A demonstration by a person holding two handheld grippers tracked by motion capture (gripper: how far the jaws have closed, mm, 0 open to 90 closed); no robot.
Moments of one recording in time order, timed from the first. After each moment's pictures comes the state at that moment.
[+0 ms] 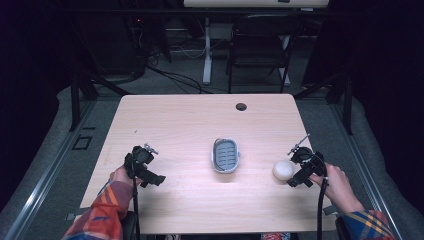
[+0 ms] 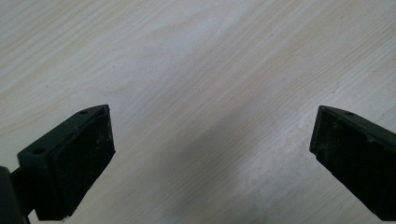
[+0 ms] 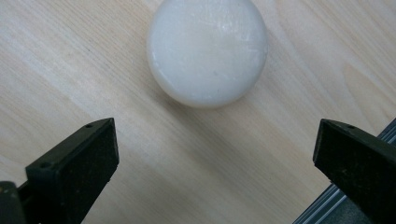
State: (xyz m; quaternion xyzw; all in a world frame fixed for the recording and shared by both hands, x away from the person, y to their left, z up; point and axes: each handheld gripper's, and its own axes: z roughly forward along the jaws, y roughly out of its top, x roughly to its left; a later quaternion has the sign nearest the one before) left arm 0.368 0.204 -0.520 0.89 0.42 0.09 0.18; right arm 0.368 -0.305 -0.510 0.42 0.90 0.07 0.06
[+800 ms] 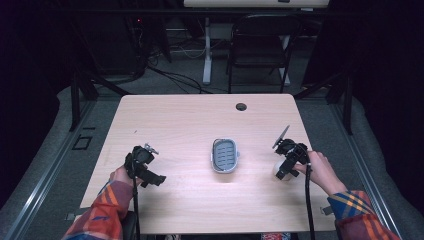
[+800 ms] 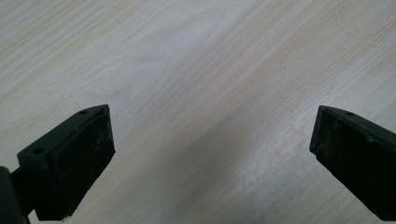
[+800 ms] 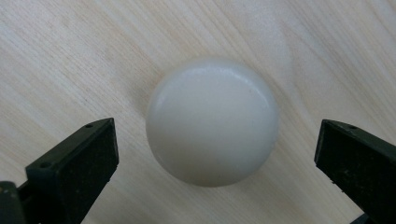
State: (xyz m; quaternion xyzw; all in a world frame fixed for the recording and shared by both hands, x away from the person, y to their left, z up) left arm 0.368 0.204 -0.520 0.89 0.41 0.08 0.19; right arm 0.411 -0.273 -0.523 0.39 0.92 0.03 0.03
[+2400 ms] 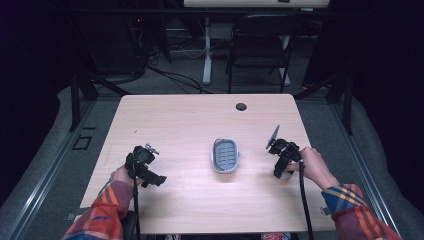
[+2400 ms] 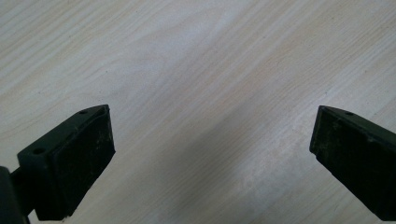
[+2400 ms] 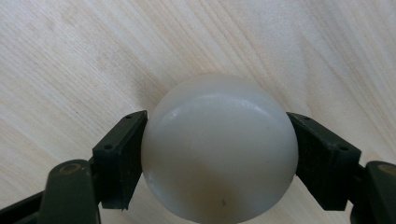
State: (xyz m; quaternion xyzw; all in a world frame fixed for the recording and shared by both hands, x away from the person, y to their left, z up) left arm 0.369 0.202 -0.520 0.89 0.41 0.08 0.19; right arm 0.426 -0.257 -0.533 0.37 0.93 -0.02 0.01
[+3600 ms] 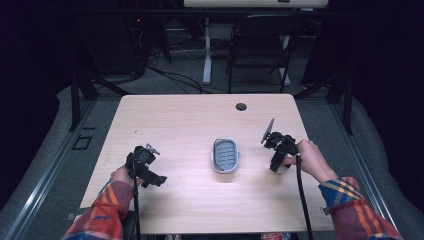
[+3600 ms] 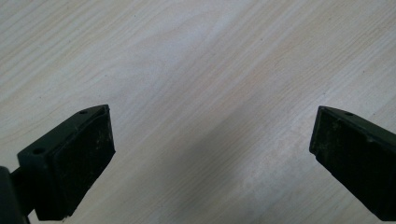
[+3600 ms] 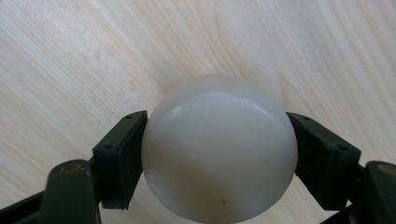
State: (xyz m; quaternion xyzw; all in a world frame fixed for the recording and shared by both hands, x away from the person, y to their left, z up) left arm 0.368 0.200 -0.520 0.89 0.40 0.09 0.19; right arm 0.428 -0.236 -0.503 0.34 0.94 -0.01 0.04
